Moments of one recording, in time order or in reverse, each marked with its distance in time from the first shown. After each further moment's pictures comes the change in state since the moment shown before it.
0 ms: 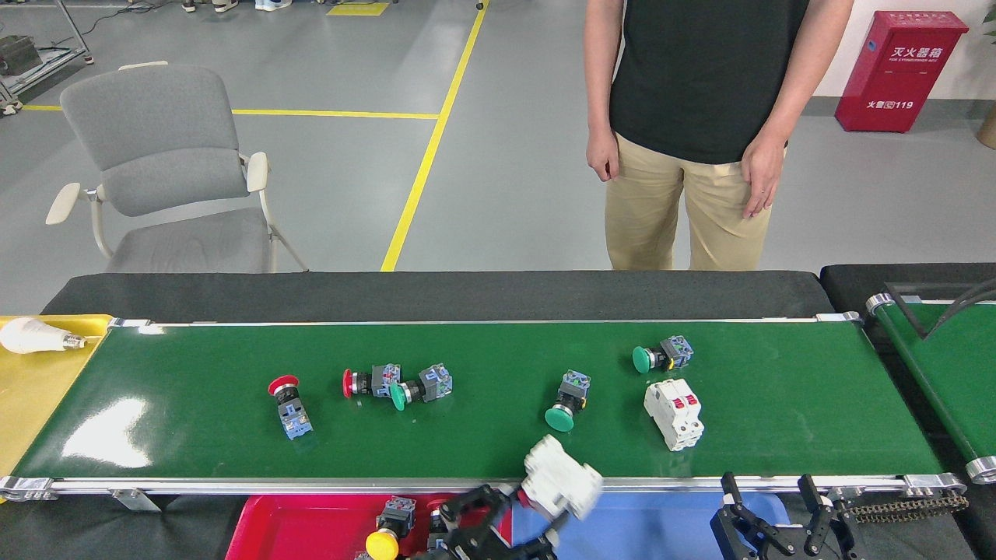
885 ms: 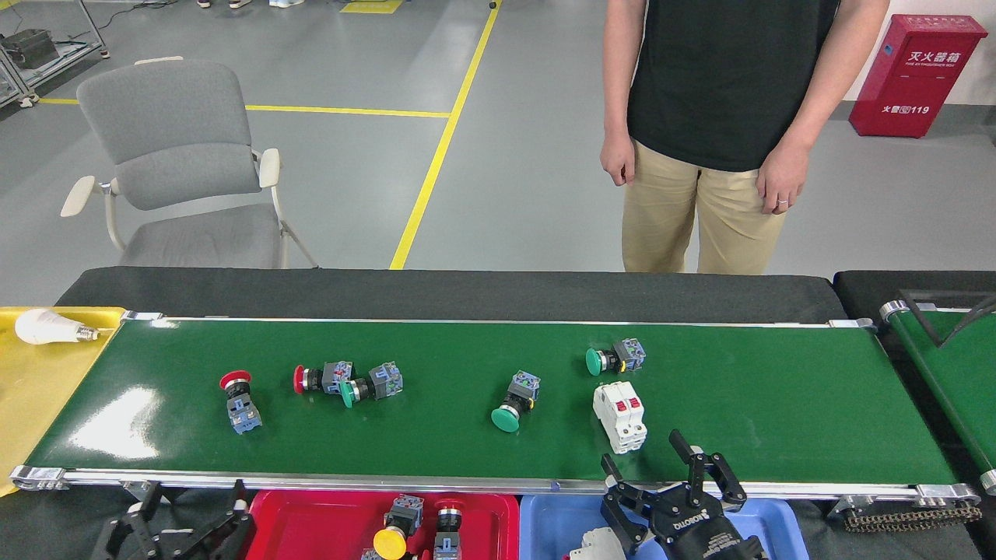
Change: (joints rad) left arm 0.058 0.090 0.898 0.079 0.068 0.036 0.070; right arm -0.225 -0.044 0.393 0.123 0.076 0.032 0.089
